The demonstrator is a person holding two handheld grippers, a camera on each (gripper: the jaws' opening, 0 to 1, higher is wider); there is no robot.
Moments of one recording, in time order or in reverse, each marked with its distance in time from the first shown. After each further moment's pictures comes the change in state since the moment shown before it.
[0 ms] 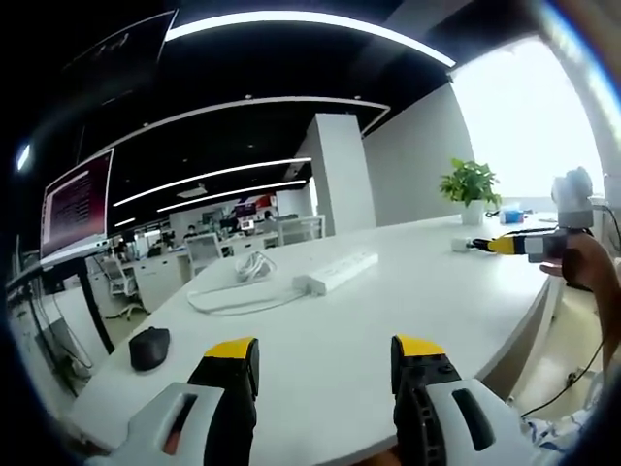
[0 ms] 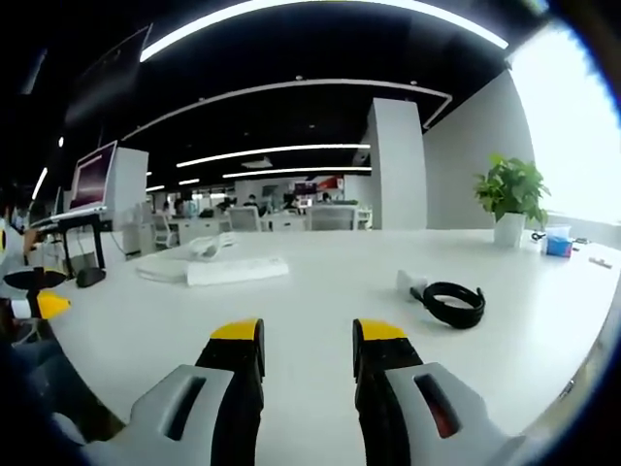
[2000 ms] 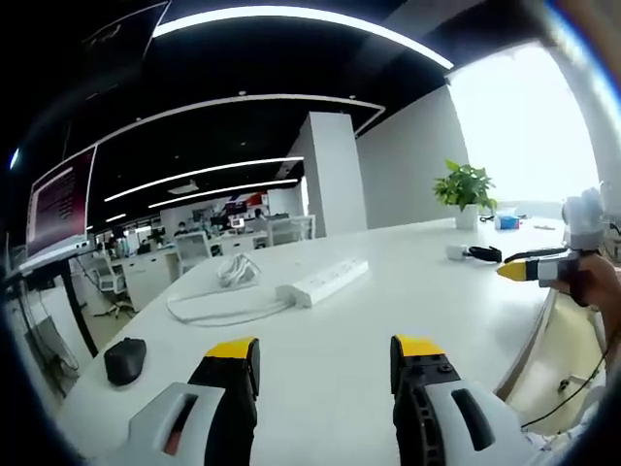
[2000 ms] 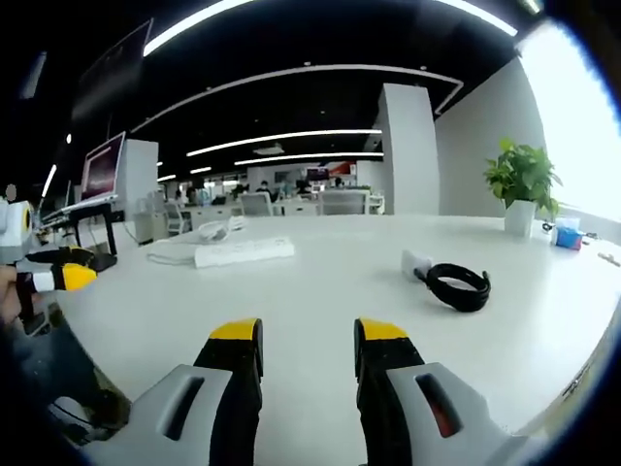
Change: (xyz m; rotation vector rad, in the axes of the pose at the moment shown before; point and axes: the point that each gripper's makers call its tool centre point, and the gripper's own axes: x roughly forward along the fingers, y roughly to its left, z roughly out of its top) left arm 0.031 -0.017 0.014 -0.024 -0.002 -0.049; right arm -0.004 -0.005 -0.019 -0.001 0.060 0.080
